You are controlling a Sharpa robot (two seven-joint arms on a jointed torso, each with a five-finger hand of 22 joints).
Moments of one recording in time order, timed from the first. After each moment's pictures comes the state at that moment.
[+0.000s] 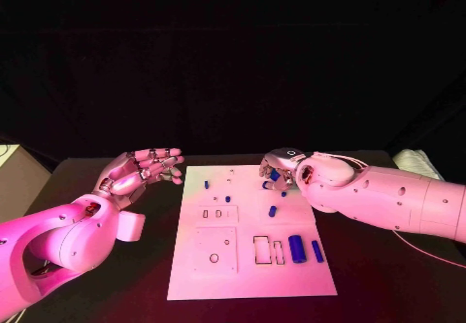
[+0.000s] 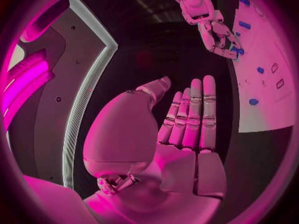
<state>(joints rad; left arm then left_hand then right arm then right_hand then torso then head) 1.22 -1.01 -0.01 1.75 -0.04 -0.29 0.48 1.39 -0.16 0.47 0.05 0.13 0.87 0.22 0.17 0.14 1.03 0.16 0.07 0.07 0.96 0.10 0.57 0.47 0.17 0.88 0.19 0.76 0.45 1.34 -0.75 -0.16 1.35 -1.61 -0.27 -0.18 1.32 -0.26 0.56 0.03 0.12 1.04 0.15 0.14 0.23 1.17 0.09 0.07 0.09 1.46 0.00 1.33 1.18 0.09 1.41 0.10 1.29 1.18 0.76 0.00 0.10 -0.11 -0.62</state>
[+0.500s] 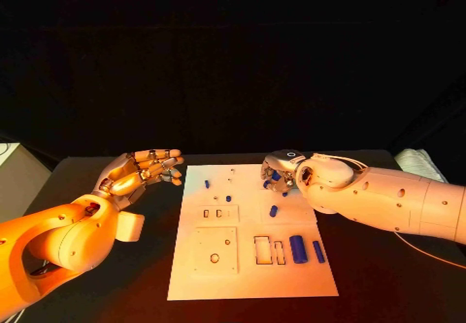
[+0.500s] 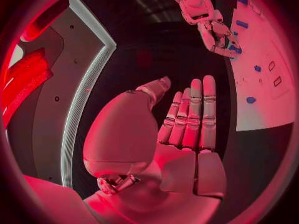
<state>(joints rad) 1.22 -1.01 -0.01 1.74 -0.04 -0.28 0.47 1.39 -0.16 0.47 0.05 0.13 0.87 0.22 0.17 0.14 1.03 0.16 0.07 0.07 0.96 0.10 0.57 0.47 0.17 0.88 0.19 0.76 0.45 1.34 -0.75 -0.16 1.35 -1.63 -0.25 -0.20 1.32 -0.25 0.57 0.03 0.12 1.06 0.15 0.15 0.25 1.18 0.09 0.07 0.09 1.46 0.00 1.33 1.18 0.09 1.41 0.10 1.30 1.20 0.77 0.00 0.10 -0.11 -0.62</state>
